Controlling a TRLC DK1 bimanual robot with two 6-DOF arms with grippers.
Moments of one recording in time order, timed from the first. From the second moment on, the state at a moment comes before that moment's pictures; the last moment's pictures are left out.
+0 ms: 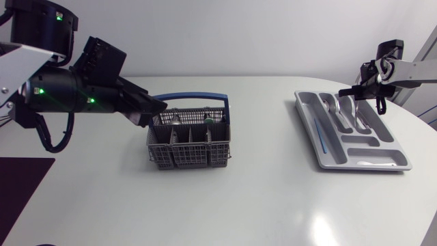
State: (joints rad) left arm -0.35 1.24 1.01 -0.41 0.22 0.27; right arm -0.32 2.25 1.73 -0.25 0.15 -0.26
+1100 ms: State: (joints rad) left arm -0.19 1.17 0.75 -0.32 0.22 0.35; right arm 0.04 1.63 1.09 -0.20 -0.14 -0.27
